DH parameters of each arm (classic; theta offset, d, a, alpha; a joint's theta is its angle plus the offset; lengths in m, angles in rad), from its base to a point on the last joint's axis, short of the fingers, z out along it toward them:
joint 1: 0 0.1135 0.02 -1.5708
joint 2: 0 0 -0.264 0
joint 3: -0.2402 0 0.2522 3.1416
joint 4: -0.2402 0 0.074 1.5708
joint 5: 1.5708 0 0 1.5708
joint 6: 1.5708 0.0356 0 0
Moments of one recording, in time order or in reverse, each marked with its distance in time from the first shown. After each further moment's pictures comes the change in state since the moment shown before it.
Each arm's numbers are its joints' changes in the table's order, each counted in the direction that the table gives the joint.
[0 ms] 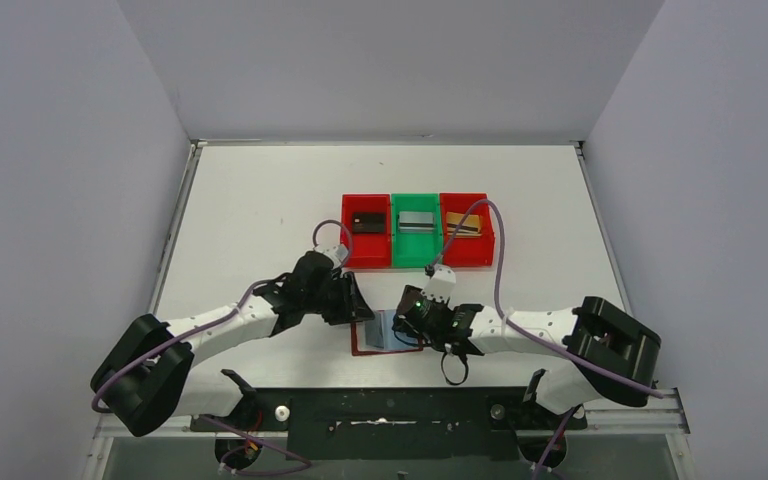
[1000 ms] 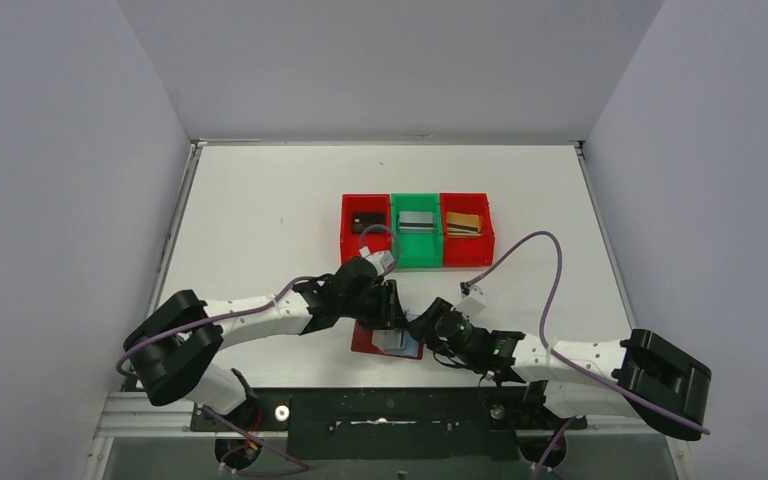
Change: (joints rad) left arm -0.230 0.190 -0.175 0.056 -0.029 -0.014; right arm -0.008 -0.291 0.335 0.267 -0.055 0.178
